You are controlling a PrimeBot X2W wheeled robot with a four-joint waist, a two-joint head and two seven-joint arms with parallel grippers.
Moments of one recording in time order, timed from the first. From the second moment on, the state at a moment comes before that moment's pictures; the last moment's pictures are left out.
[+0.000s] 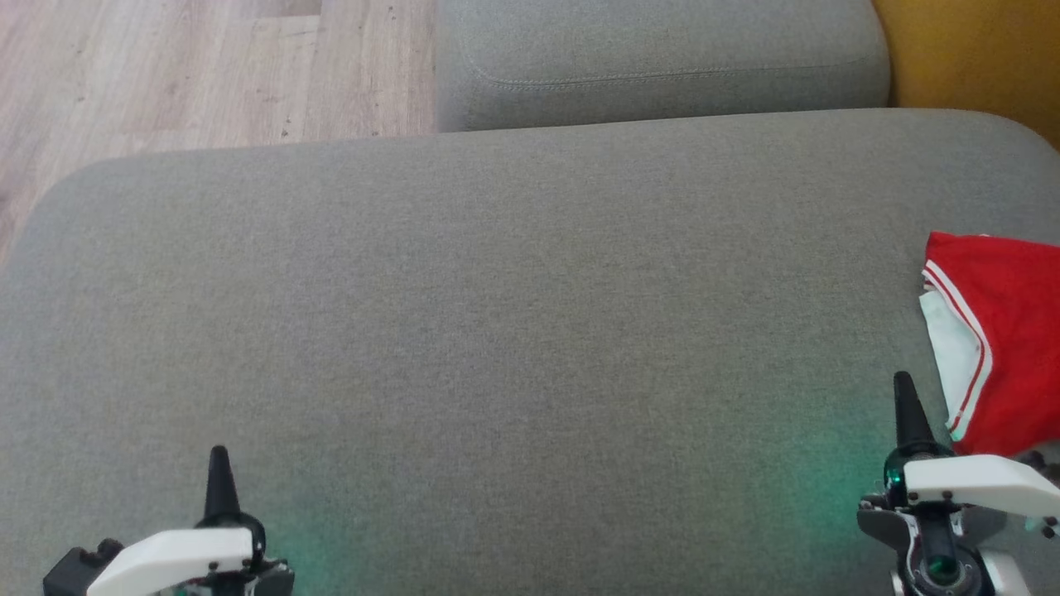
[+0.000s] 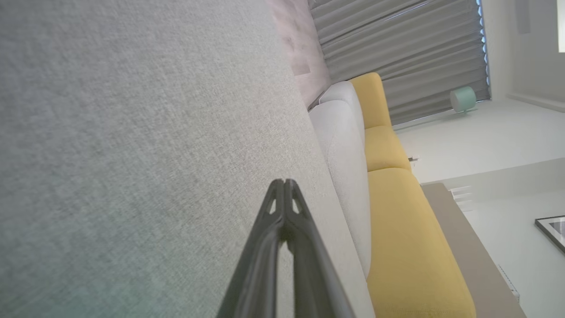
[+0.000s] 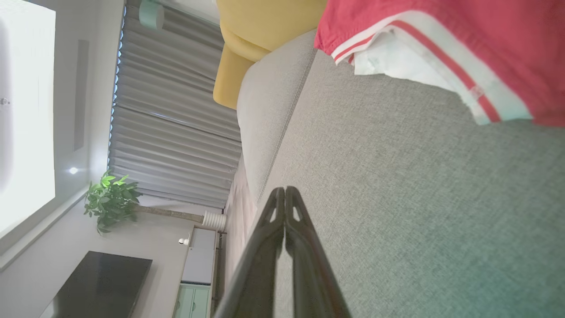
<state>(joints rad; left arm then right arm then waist) -0.02 0.05 0.03 0.35 -1.28 -0.11 0.02 -0.07 -0.04 -0.08 0.40 1.22 0.13 0.02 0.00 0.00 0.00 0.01</state>
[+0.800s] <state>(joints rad) -0.04 0.05 0.07 0.31 -1.50 -0.12 0.08 -0.07 -0.04 -0.12 0.32 1.48 0.13 0.08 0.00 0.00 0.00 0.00</state>
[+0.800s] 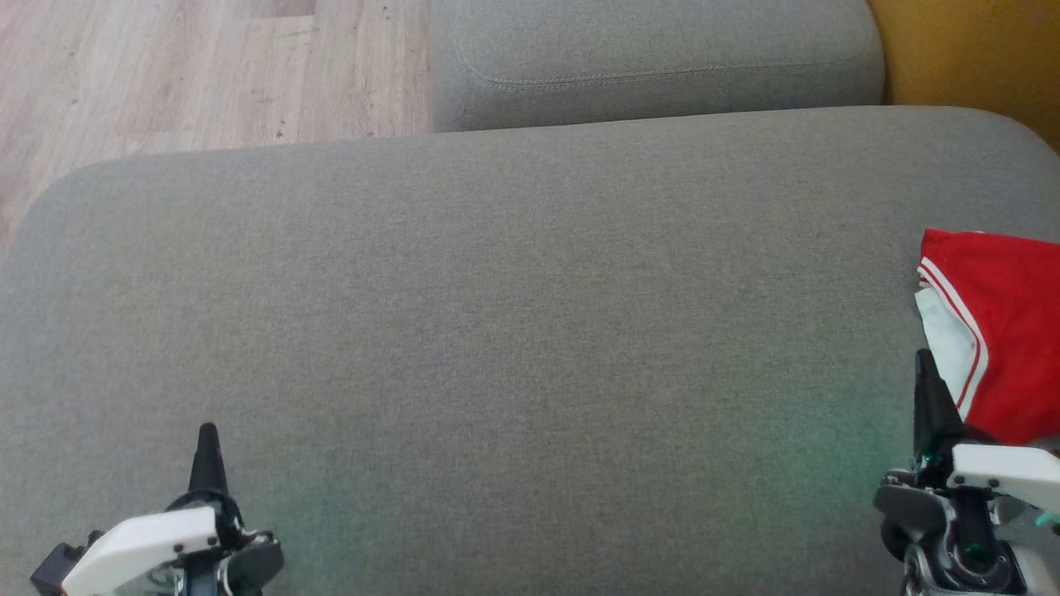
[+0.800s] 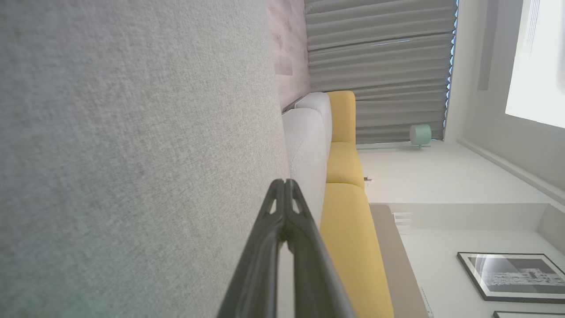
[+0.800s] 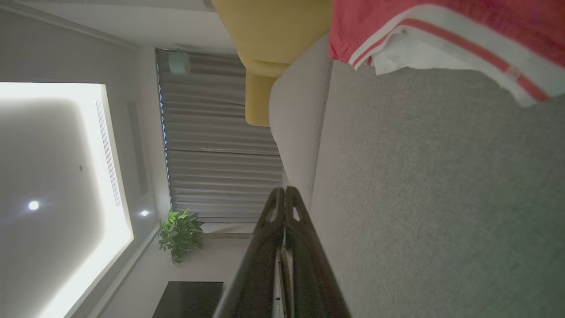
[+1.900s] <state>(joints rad) -0.06 0.05 0.07 0.28 -1.60 -0.12 0.11 -0.07 -0.04 -0.13 0.28 1.60 0.13 0.11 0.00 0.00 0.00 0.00</state>
